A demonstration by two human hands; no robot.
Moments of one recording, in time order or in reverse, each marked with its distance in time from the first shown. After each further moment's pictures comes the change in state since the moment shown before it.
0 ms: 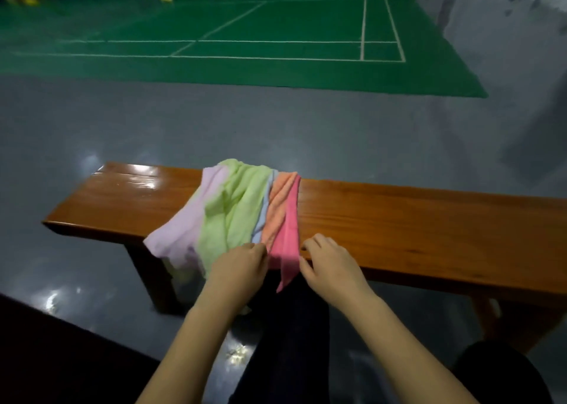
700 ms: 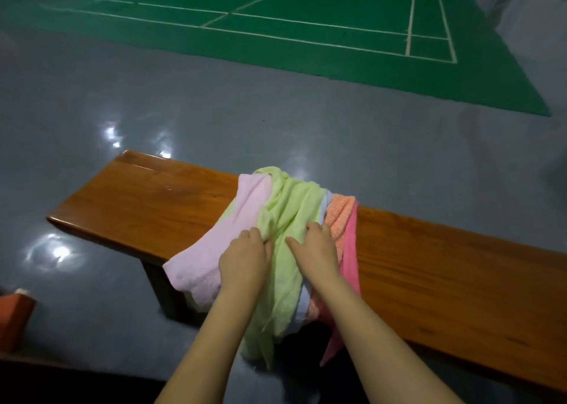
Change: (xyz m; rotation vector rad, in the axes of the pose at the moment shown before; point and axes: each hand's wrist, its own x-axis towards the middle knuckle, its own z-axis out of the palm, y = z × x) left_hand 0.118 -0.104 0.022 -0.070 0.050 -0.441; right_hand 0.198 -0.057 0.076 0.305 -0.062 0.410
